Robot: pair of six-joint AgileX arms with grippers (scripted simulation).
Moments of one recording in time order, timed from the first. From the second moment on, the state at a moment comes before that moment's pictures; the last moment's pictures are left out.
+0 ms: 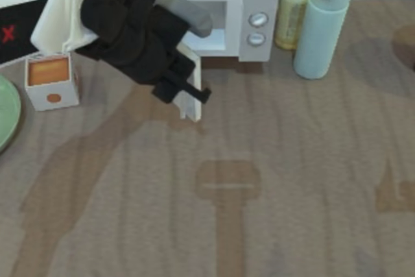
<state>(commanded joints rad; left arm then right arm) -0.49 1.79 1.35 -0.61 0.13 0.23 0.00 0.00 0.00 0.00 0.00 0.00</state>
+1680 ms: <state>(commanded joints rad) -0.45 1.76 1.31 -0.63 0.20 0.35 0.00 0.00 0.00 0.00 0.00 0.00</state>
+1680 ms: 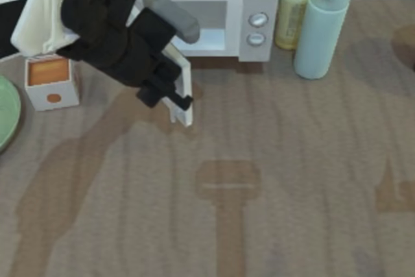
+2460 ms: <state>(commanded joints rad) -0.44 1.76 1.31 -0.63 0.21 0.36 0.00 0.00 0.00 0.00 0.00 0.00</state>
